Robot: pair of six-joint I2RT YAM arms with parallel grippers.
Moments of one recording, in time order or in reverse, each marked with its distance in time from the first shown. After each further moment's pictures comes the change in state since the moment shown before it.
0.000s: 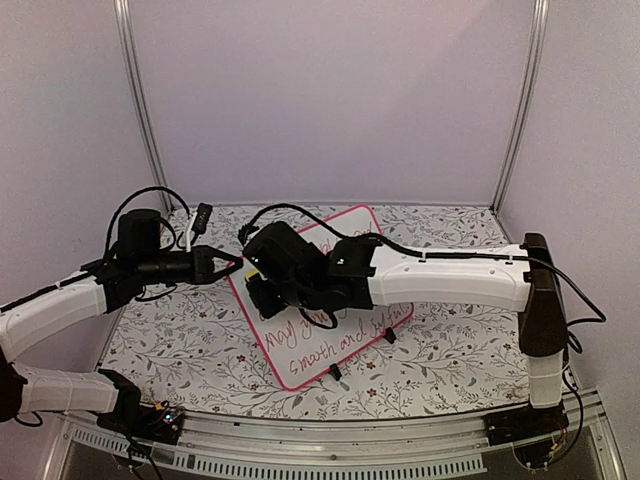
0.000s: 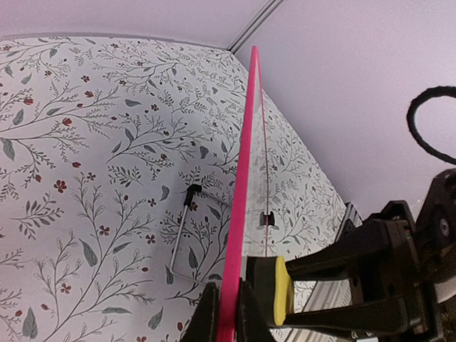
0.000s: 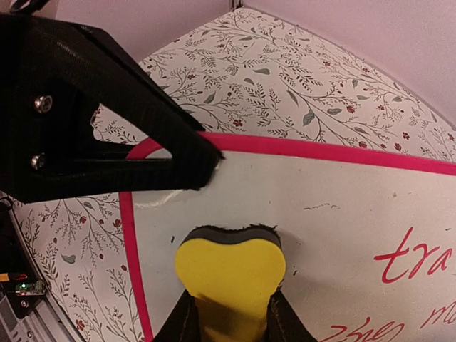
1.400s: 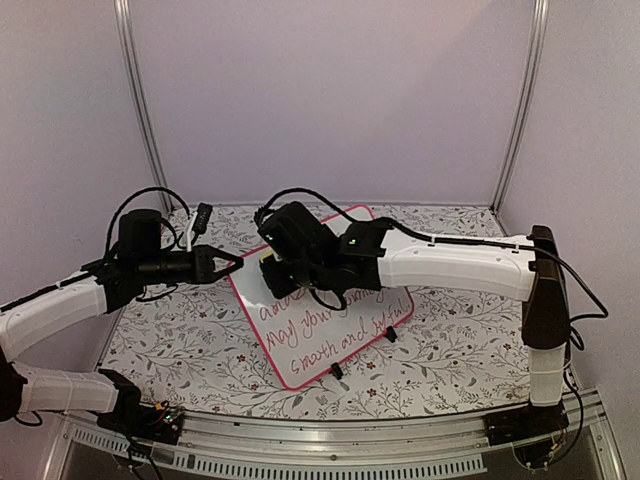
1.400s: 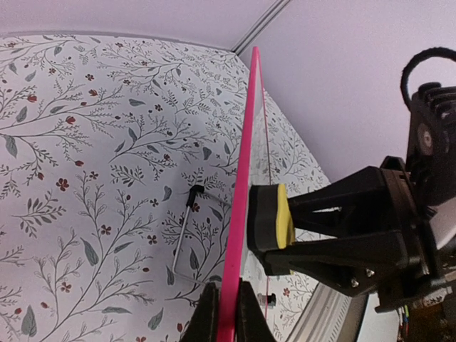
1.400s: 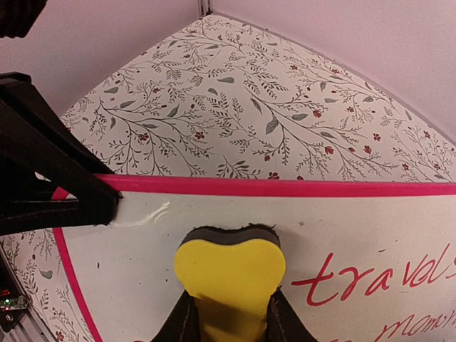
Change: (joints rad) left arm -0.008 0.001 0.000 0.000 -0.013 -0.015; right arm -0.069 -0.019 0.005 -0.029 0.010 -0.011
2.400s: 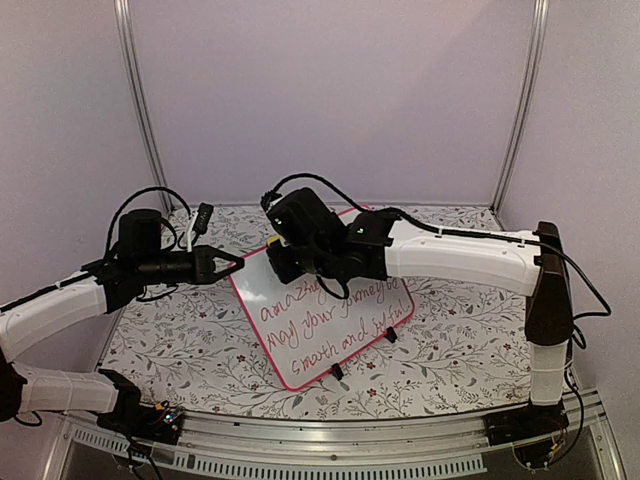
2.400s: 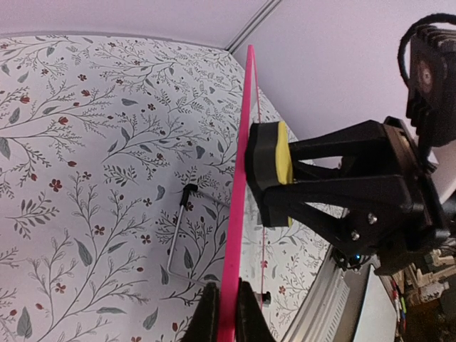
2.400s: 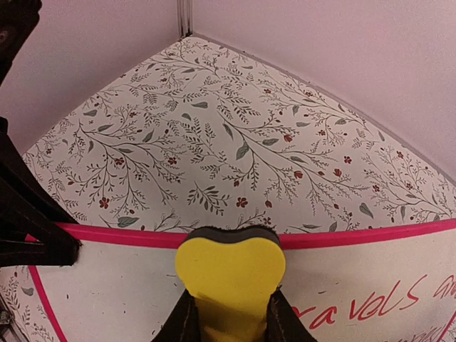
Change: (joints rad) left arm -0.004 0.000 0.000 0.002 0.005 -0.002; right arm -0.032 -0.024 -0.008 0.042 0.049 -0.074
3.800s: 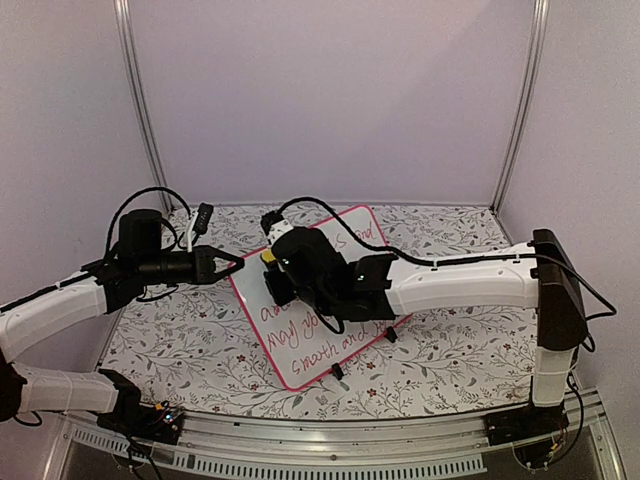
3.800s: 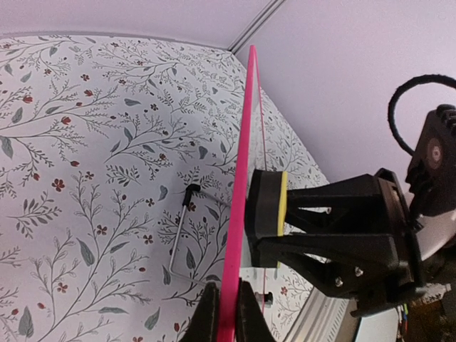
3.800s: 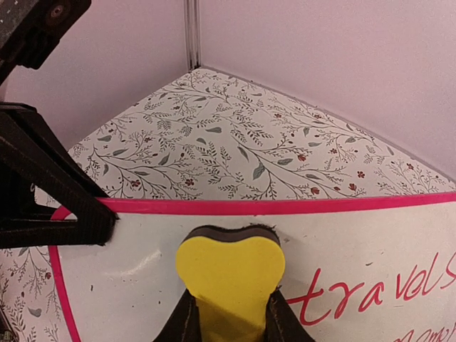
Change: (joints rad) left arm -0.005 -0.003 0.000 -0.001 0.002 -0.001; right arm 0.059 -0.053 -0.282 0.396 0.082 -0.011
